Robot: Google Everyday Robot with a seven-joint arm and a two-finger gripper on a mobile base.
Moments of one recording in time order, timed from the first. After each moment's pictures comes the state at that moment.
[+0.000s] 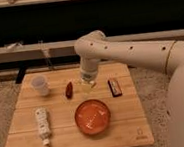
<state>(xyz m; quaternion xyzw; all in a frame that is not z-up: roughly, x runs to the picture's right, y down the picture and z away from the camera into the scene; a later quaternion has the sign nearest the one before) -0.011 0.045 0.733 0.02 -0.35 -0.92 0.18</state>
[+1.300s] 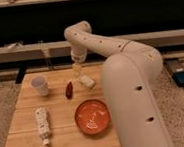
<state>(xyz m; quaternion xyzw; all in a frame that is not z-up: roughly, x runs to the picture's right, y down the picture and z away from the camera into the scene) -0.090 -0.067 0.867 0.02 -0.30 -0.94 0.15</state>
